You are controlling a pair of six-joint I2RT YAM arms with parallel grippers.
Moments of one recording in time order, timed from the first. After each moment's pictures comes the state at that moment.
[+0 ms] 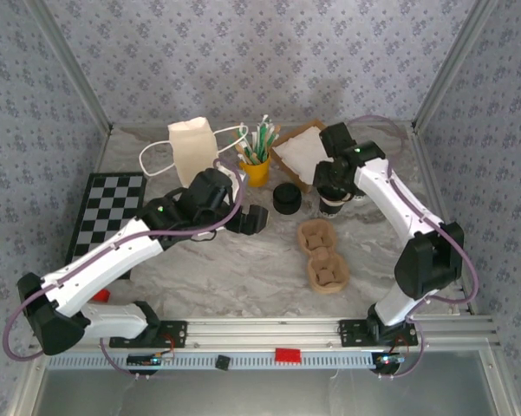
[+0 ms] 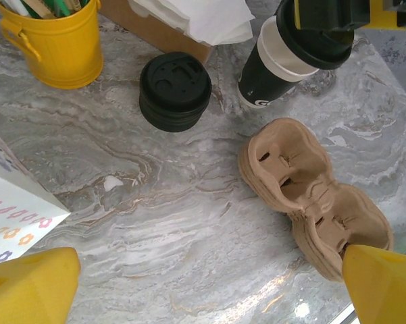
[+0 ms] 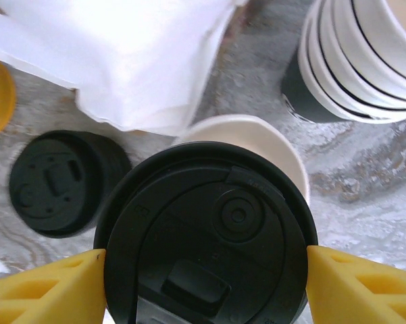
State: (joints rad) left arm -0.88 1.23 1.23 -0.71 -0.04 -0.46; right arm 0.36 1.62 1.49 -1.04 0.20 0.53
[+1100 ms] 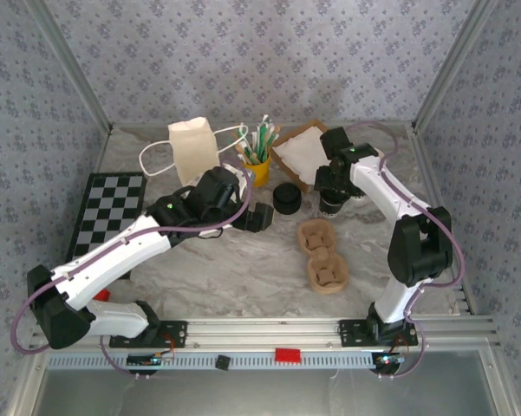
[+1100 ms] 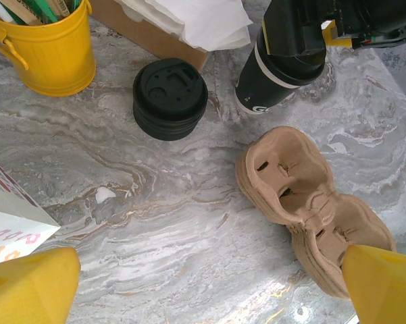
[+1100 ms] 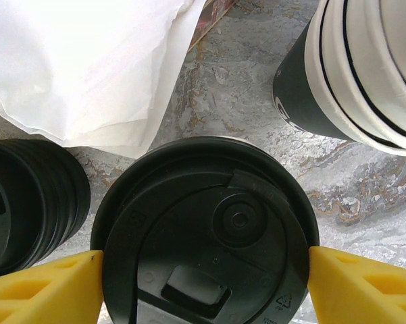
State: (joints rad) left arm -0.88 1.27 1.23 -0.66 -0.04 -0.46; right arm 0.32 1.72 1.46 -0.96 0.20 0.46
